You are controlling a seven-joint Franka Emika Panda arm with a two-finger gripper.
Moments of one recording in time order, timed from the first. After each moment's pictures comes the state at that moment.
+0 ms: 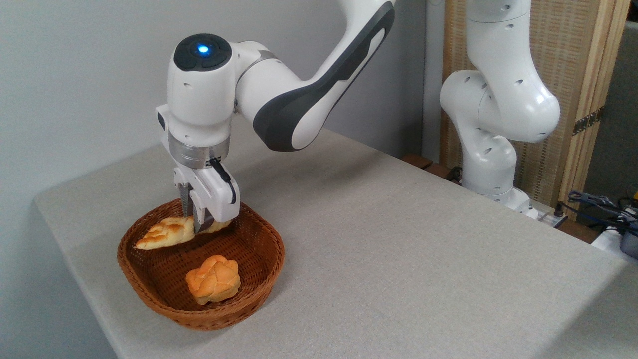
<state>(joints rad) -0.06 0.13 -0.14 -1.93 -0.49 2.20 0.87</state>
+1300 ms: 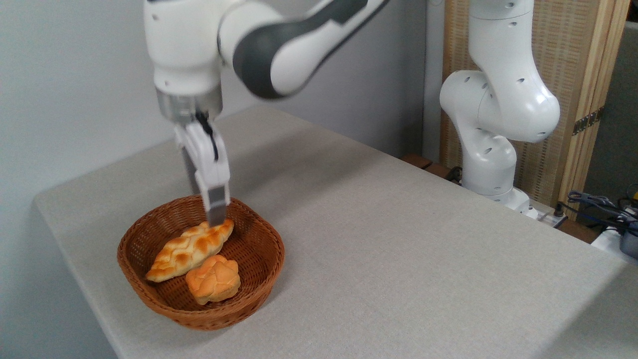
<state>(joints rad) -0.05 0.08 -0.14 -1.78 -0.22 1.93 0.88</state>
